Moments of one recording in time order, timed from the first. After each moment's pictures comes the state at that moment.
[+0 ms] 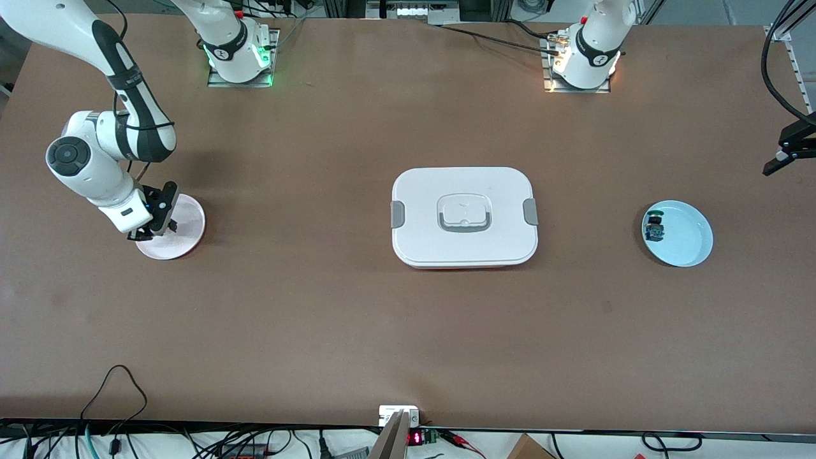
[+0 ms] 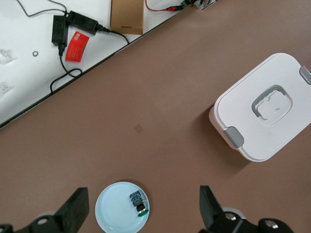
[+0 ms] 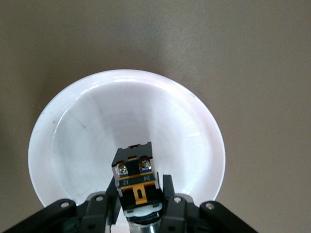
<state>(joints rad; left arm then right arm) 0.36 0.30 -0.38 -1.02 -0.06 1.44 0.60 -0.23 0.34 0.05 -2.25 -0.31 2.66 -1.37</state>
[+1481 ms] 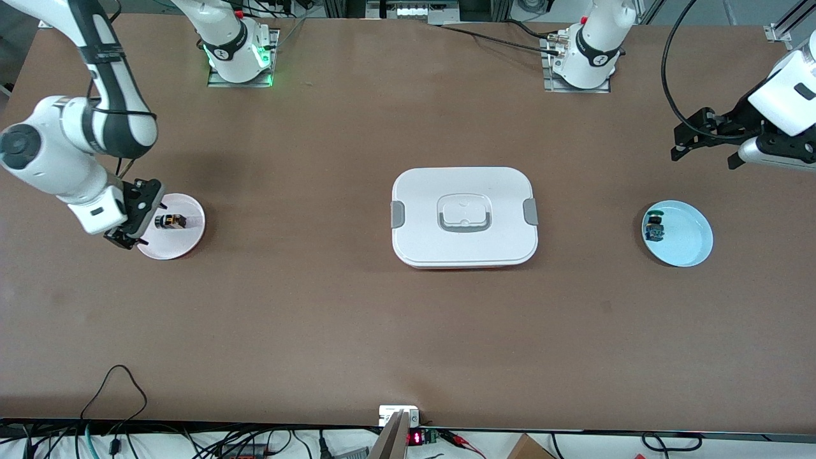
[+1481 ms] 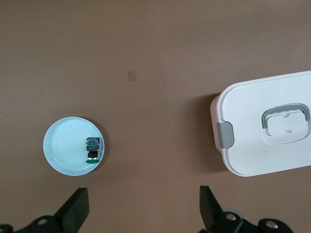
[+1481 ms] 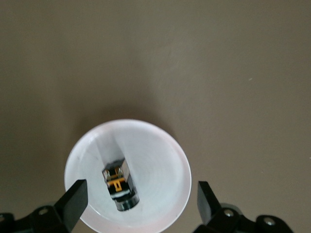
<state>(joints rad) -0.04 -0.03 -0.01 -1.63 -0.06 1.63 0.06 -0.22 0.22 0.12 -2.08 0.01 2.33 -1.34</state>
